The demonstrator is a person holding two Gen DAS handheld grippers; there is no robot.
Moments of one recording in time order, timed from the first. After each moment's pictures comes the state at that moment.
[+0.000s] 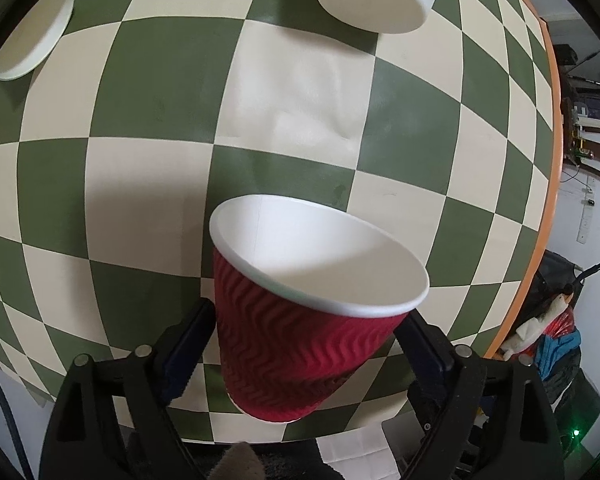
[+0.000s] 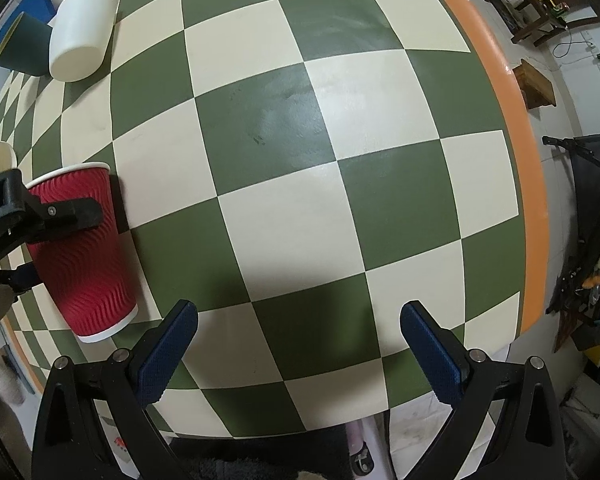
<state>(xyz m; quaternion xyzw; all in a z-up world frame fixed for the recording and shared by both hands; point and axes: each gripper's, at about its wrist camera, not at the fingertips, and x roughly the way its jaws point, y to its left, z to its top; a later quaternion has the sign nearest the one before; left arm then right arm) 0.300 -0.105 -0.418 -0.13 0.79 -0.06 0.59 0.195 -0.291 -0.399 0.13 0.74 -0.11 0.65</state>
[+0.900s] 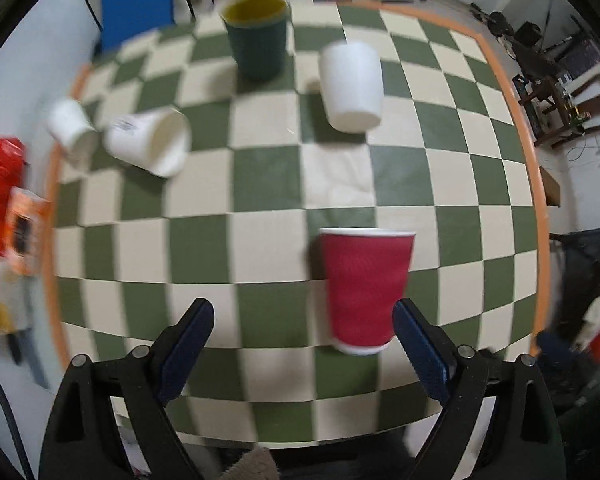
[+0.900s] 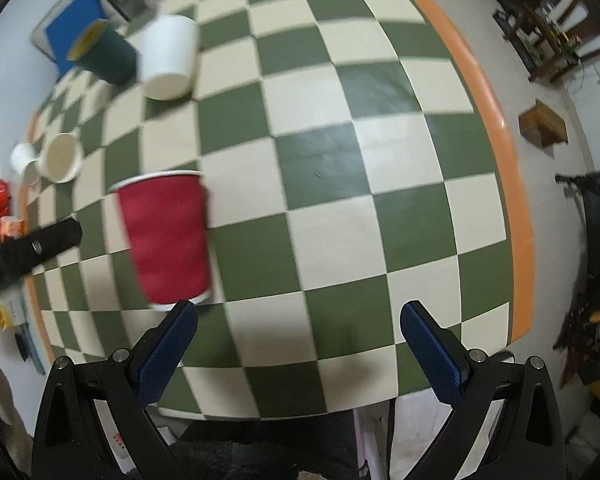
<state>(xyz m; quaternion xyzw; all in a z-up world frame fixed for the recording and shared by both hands) 0.251 -0.065 -0.280 0.03 0.67 -0.06 0.74 0.192 -0.263 -0.301 0.11 0.68 -0.06 0.72</state>
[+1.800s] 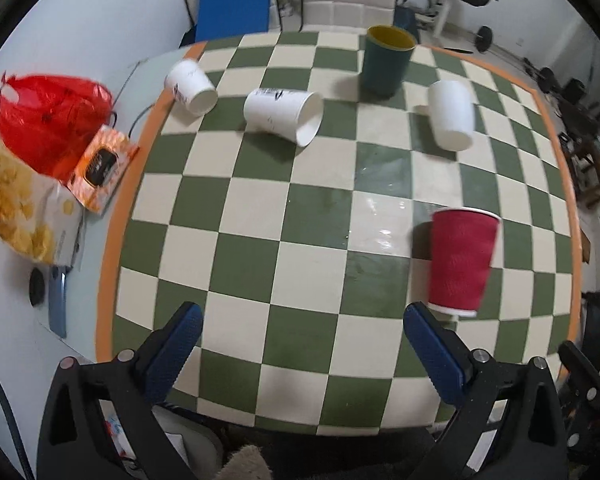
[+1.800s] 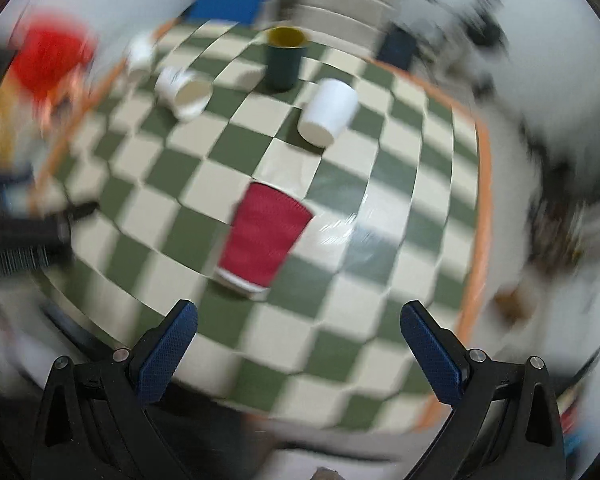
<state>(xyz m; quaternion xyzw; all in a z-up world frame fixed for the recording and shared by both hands) 0.185 0.027 -0.275 -0.01 0.62 0.05 0.78 0.173 -0.135 -0.230 -0.27 0.59 0.11 0.75</state>
